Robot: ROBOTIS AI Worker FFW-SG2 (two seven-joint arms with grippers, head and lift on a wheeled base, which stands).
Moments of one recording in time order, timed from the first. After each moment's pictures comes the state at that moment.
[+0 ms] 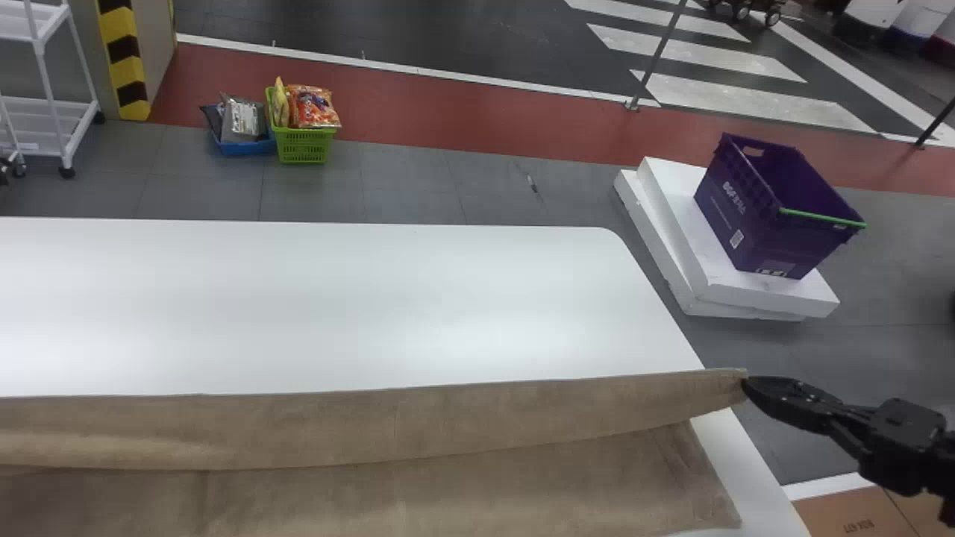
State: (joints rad) left arm 0.37 0.00 0.52 -2.30 0.27 1.04 -0.67; right arm 0.22 -0.30 -0.88 -1.78 0.12 0.44 1.36
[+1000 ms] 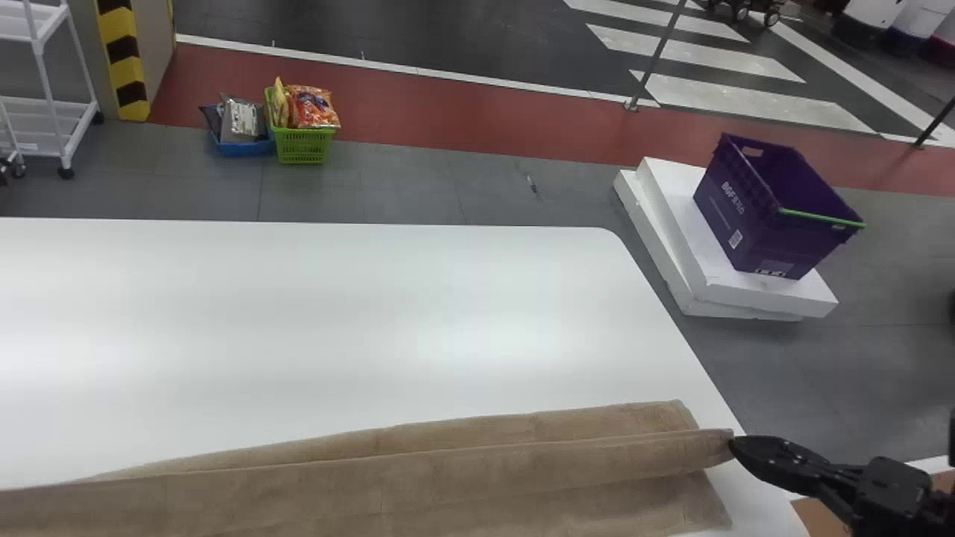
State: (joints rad) left arm 0.58 0.00 0.60 -2.26 0.40 0.86 -0.76; right arm 0.34 -0.27 -0.88 -1.73 0.10 0.32 1.36
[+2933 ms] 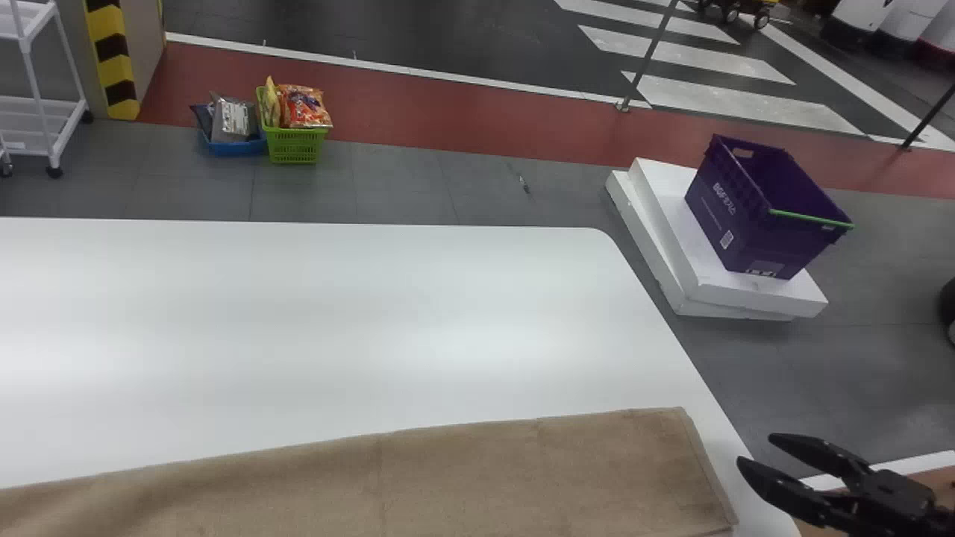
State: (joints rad) left arm 0.60 0.00 0.74 -2.29 0.47 1.26 -0.76; right arm 0.30 -0.23 -0.93 -1.72 0.03 0.45 1.34
